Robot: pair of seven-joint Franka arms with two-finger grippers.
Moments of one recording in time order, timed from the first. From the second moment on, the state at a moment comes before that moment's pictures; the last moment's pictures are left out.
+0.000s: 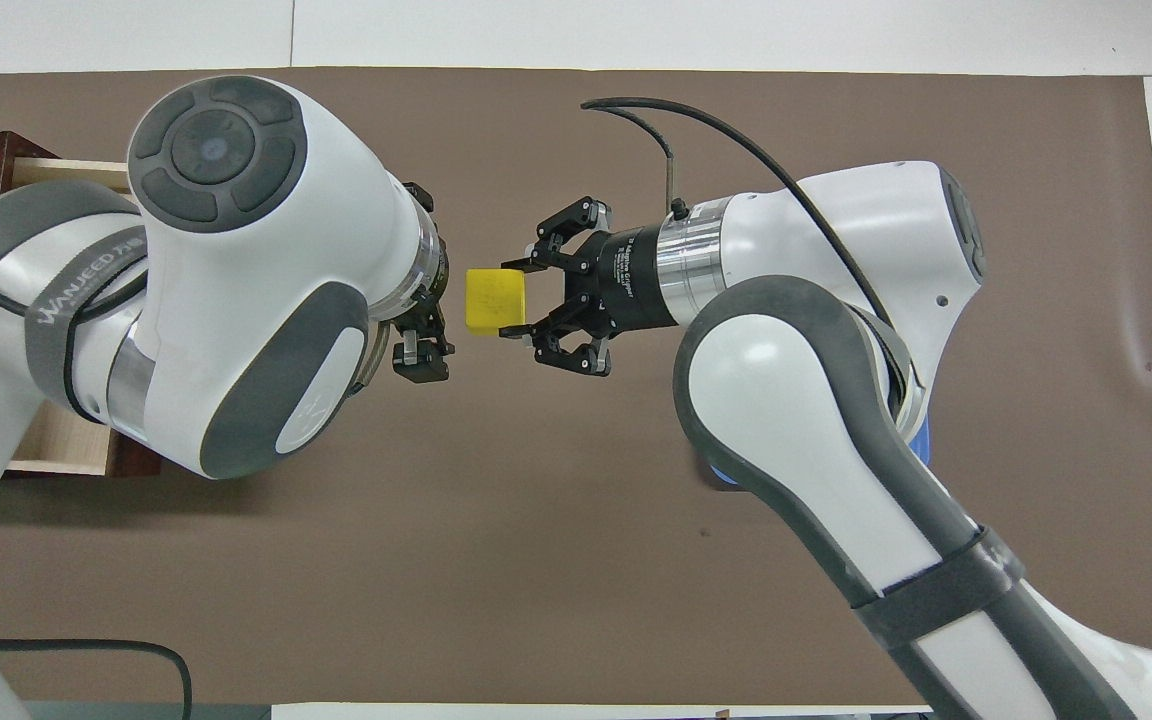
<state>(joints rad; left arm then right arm) -0.36 0.20 -0.21 -1.53 0.01 1.80 -2.15 0.40 0.22 0.08 -1.72 0.96 2.20 1.58</state>
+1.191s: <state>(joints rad) -0.41 0.24 -0.21 -1.51 0.05 1.82 -2.16 0.40 0.22 0.08 -1.73 0.96 2.21 1.58</state>
